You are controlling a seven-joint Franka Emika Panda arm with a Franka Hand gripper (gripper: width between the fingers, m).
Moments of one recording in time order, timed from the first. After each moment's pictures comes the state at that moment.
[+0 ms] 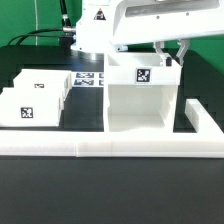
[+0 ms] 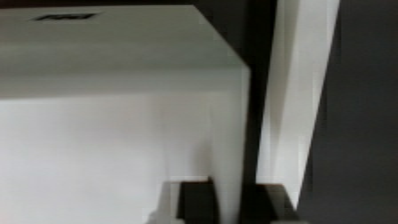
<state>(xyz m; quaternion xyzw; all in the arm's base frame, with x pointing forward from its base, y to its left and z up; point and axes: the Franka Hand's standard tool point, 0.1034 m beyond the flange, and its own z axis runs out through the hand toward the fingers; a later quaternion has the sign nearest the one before) 0.563 0.097 0.105 -1.00 0.01 -0.07 0.05</state>
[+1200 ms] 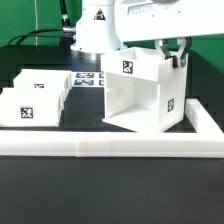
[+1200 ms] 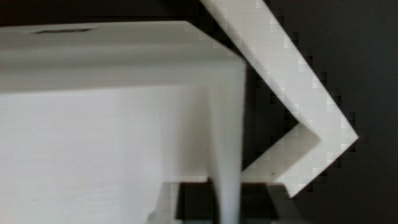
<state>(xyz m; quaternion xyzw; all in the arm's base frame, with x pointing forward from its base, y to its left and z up) 0.572 0.097 0.108 -0.92 0.38 -0.06 0.09</state>
